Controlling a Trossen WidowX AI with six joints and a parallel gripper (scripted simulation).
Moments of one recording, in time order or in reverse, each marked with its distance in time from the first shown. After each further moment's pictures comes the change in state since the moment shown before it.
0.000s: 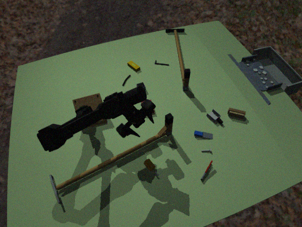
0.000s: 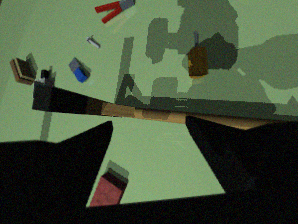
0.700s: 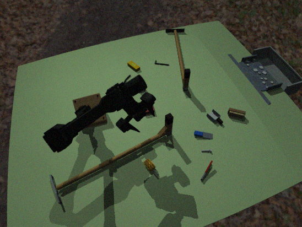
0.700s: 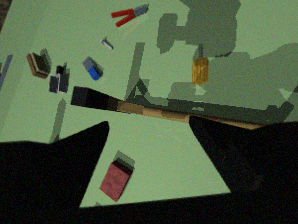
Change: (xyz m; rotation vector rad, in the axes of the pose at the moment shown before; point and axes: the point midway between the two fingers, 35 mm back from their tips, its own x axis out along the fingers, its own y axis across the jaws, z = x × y) arm -0.032 0.017 0.013 -0.055 0.033 0.013
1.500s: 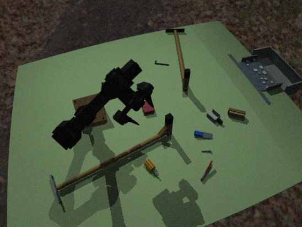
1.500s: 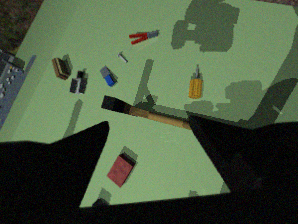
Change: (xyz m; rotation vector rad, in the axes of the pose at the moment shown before) arm -0.055 0.015 0.029 -0.087 -0.019 0.022
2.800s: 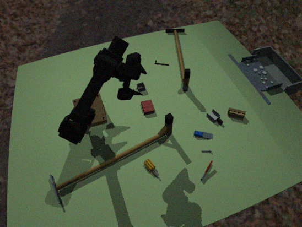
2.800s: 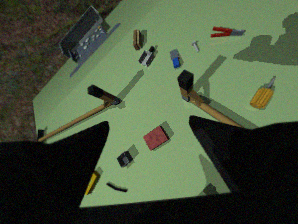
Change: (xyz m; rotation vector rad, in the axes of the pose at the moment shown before) arm -0.069 0.085 -0.048 -0.321 0.052 0.358
